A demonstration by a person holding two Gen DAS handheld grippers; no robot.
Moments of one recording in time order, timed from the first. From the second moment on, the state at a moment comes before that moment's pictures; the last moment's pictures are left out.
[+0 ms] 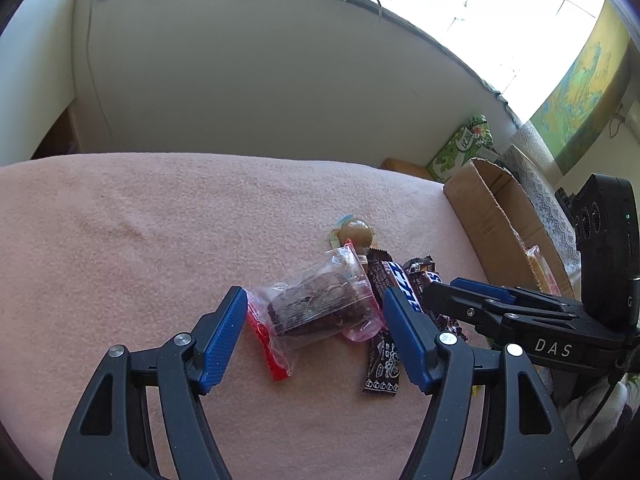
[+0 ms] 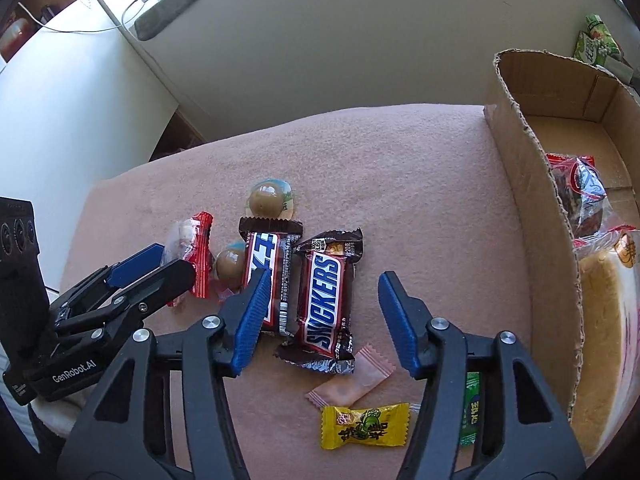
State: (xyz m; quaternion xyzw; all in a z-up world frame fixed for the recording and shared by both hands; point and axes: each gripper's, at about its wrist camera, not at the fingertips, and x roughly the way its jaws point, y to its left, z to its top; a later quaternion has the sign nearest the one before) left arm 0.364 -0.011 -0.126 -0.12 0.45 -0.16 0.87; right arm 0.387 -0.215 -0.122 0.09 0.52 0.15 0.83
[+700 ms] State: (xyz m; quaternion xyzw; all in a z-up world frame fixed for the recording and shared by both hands) left arm 0.358 -0.004 -0.125 -0.12 0.44 -0.17 0.87; right arm 0.402 -0.210 -0.130 0.10 0.53 0.16 0.83
